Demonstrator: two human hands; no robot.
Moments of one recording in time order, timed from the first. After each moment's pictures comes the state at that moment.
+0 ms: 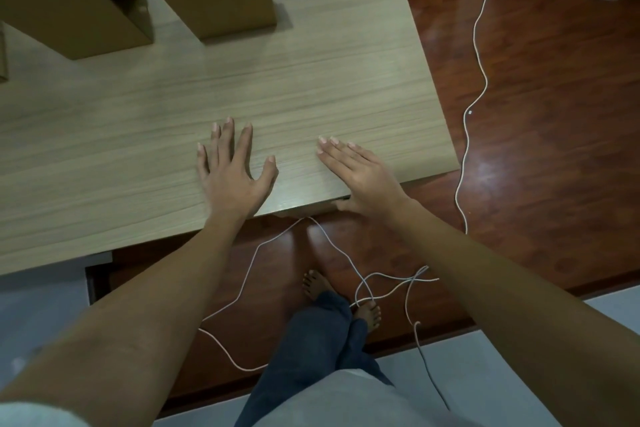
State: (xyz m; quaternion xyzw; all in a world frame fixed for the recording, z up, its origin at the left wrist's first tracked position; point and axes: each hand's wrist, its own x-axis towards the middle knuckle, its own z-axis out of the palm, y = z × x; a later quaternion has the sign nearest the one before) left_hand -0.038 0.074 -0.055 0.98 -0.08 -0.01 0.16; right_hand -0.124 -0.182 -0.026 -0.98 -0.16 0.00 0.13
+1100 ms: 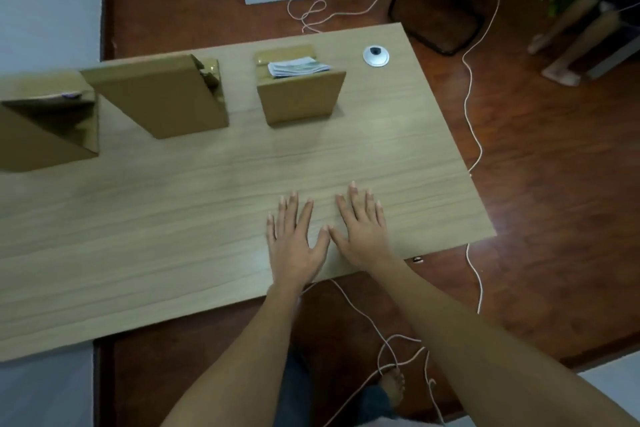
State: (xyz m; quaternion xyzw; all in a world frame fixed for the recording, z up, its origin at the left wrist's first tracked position) left_hand -0.029 0.097 -0.036 0.96 -0.13 -0.10 0.23; right_hand -0.062 -0.061 -0.022 -0.97 0.13 0.12 0.15
